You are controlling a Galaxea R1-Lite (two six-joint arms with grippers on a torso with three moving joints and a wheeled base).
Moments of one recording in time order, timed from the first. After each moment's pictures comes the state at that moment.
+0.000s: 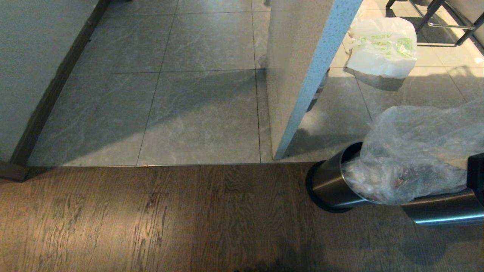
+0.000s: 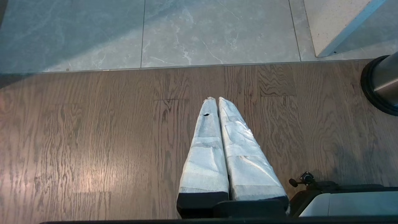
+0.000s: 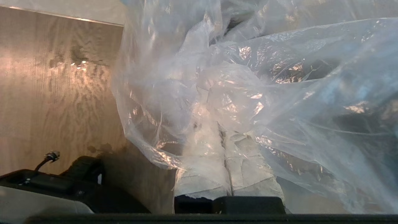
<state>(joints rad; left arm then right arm) 0.00 0.00 0.00 0.00 0.00 0.00 -0.24 1.19 -0.69 -0.13 0.34 -0.23</state>
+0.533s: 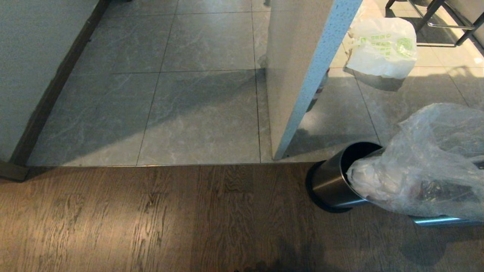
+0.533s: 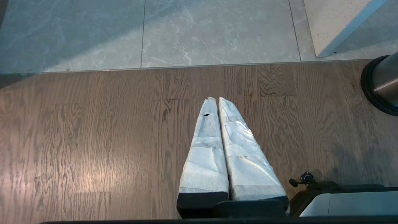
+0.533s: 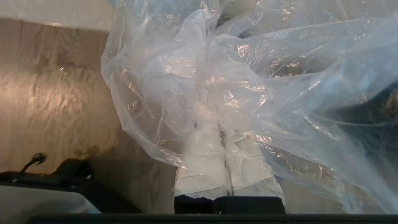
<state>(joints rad) 0.00 0.00 0.00 0.00 0.00 0.00 -0.24 0.81 -0.55 -0.02 0.24 -0.23</state>
